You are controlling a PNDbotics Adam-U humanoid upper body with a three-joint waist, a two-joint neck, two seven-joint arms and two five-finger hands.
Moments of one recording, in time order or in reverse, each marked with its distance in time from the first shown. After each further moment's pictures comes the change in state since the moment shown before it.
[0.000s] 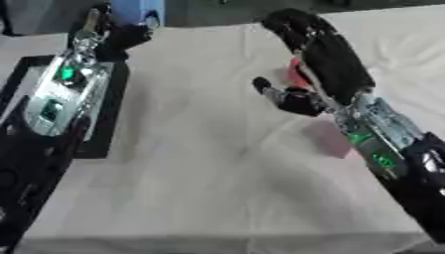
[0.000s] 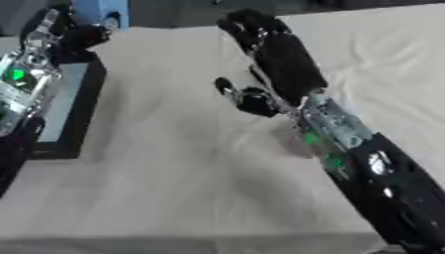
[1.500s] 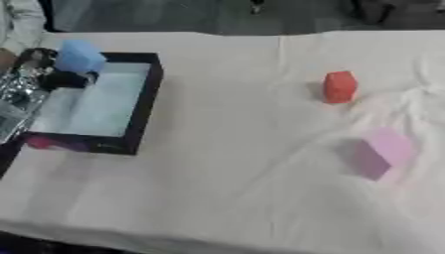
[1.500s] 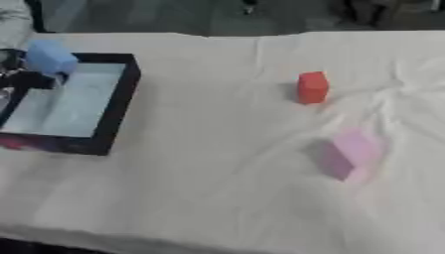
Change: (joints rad) left arm 0.173 0.287 0.077 0.192 -0.117 0.022 -0.172; right arm 0.014 -0.238 -0.321 -0.204 -0.476 0.219 -0.107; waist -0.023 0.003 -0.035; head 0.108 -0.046
